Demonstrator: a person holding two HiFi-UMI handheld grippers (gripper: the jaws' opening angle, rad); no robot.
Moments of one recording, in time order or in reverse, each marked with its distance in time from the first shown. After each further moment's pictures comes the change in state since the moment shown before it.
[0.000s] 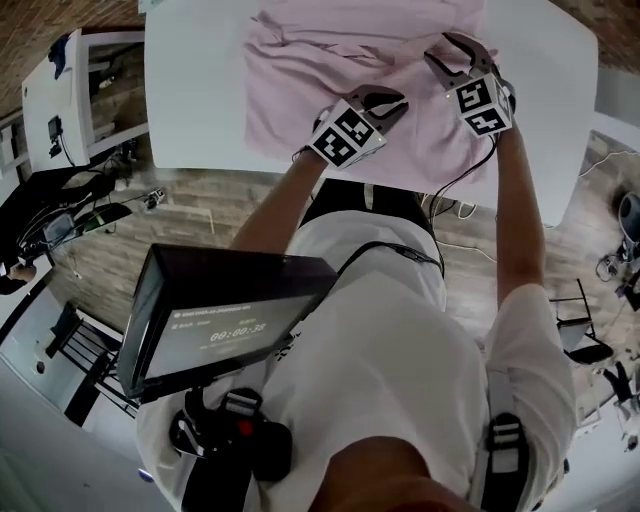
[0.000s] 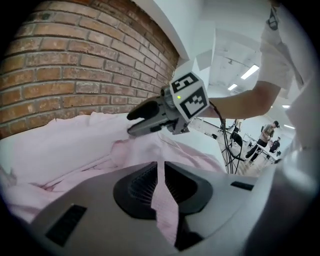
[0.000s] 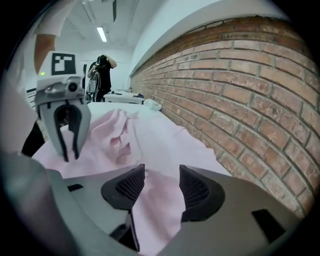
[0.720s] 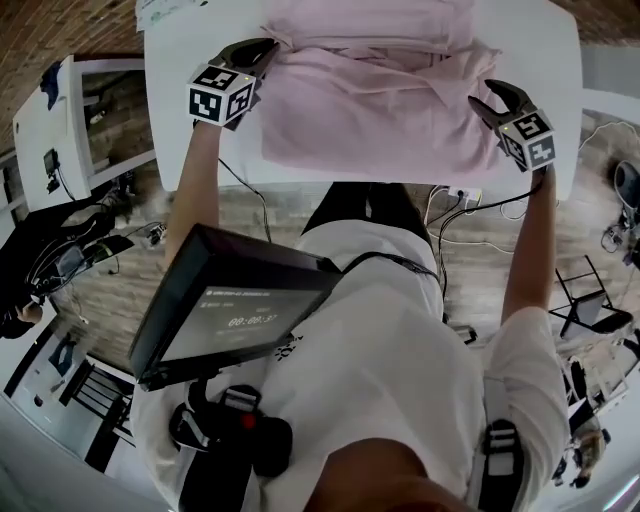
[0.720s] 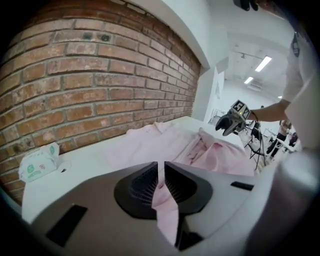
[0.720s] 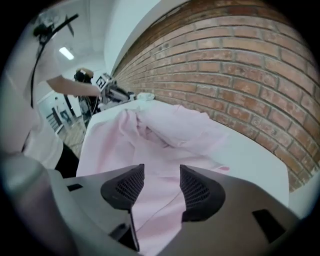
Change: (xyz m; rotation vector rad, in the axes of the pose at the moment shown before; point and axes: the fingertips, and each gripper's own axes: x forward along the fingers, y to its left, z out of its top) left arm -0.204 0.208 -0.020 0.005 -0.018 0.257; right arm -0.098 0.048 -0.058 0.364 0.152 0.073
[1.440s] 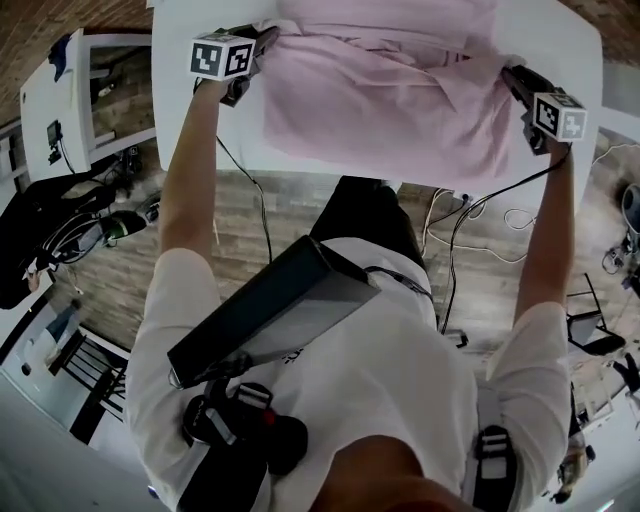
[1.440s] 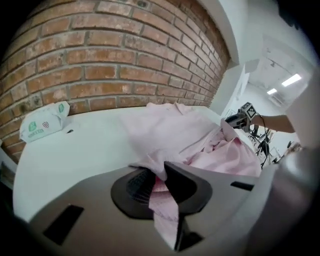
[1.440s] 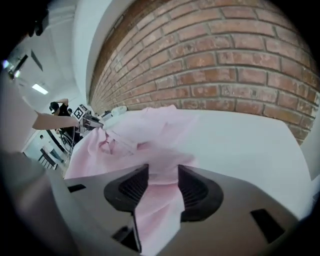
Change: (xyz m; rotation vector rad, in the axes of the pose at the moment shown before) left arm 0.023 0.052 -0.055 -0.229 0.162 0.056; right arm 0.028 -0.089 -0.004 0.341 -0.087 -0.030
